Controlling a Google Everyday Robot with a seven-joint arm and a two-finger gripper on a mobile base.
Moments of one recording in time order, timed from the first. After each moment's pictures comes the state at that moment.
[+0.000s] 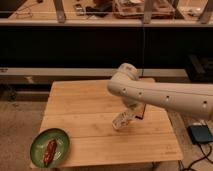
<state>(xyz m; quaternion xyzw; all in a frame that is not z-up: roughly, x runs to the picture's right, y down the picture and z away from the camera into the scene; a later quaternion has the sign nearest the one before) 0.157 0.091 0.721 0.16 0.27 0.95 0.09</state>
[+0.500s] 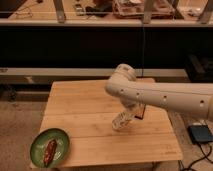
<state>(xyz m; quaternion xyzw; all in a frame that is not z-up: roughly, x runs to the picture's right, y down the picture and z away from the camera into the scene) 0.151 0.091 0.720 0.16 0.27 0.95 0.09</state>
